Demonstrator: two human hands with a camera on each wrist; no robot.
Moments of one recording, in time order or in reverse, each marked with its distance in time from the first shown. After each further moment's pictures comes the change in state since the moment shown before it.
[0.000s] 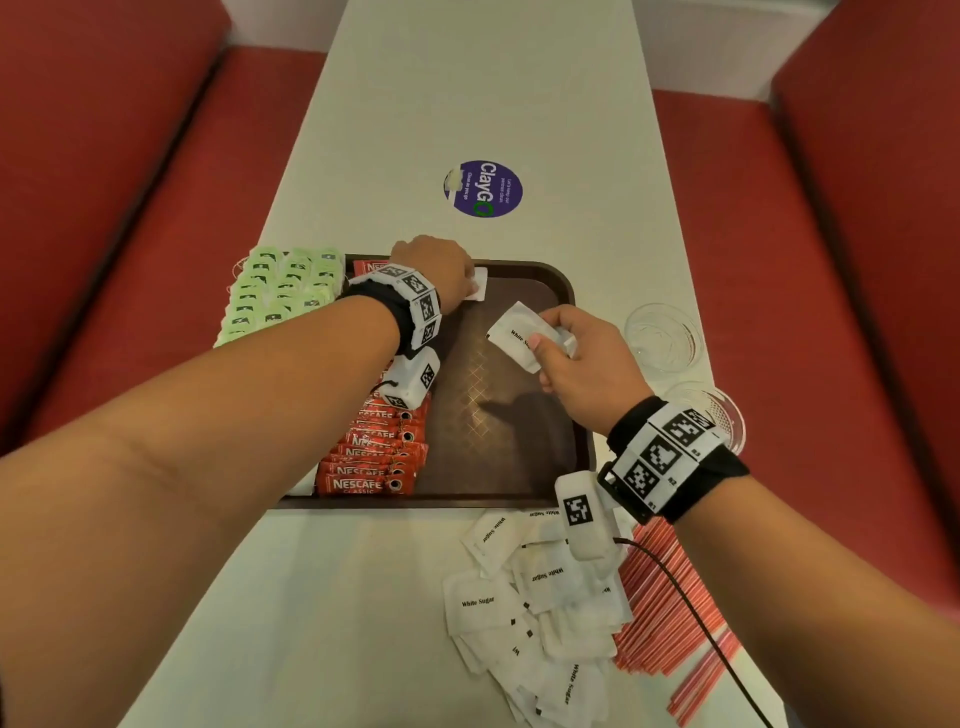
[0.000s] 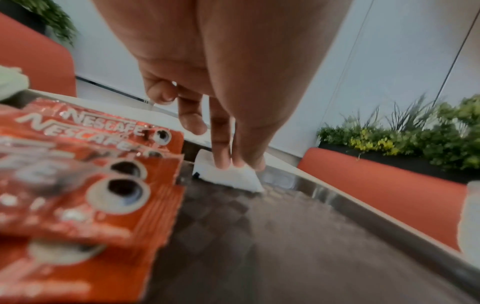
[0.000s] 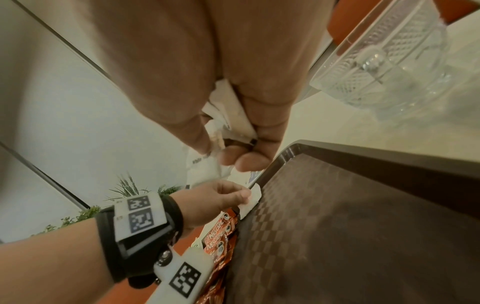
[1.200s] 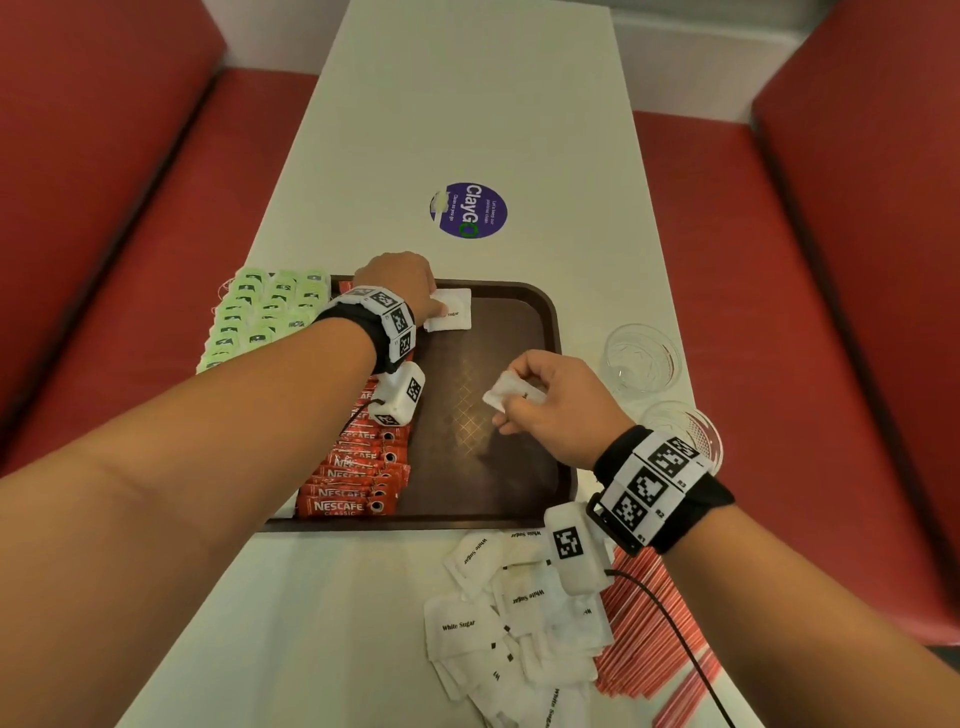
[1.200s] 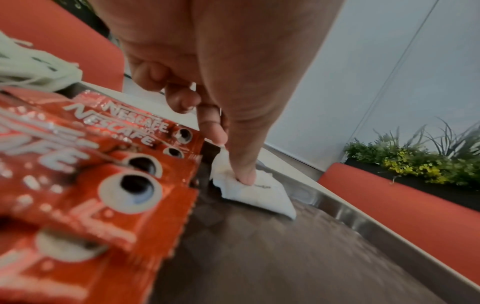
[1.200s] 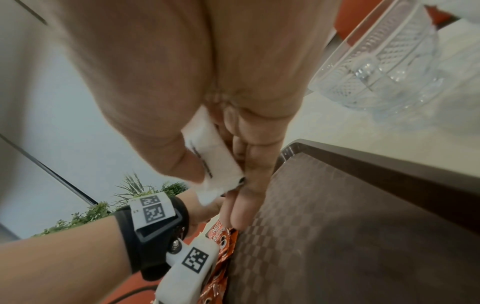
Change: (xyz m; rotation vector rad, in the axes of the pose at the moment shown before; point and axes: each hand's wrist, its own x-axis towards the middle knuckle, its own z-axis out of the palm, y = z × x) left_hand -0.001 -0.016 -0.005 -0.169 -0.009 -0.195; right_hand -0.013 -0.003 -0.005 0.125 -0.229 0.072
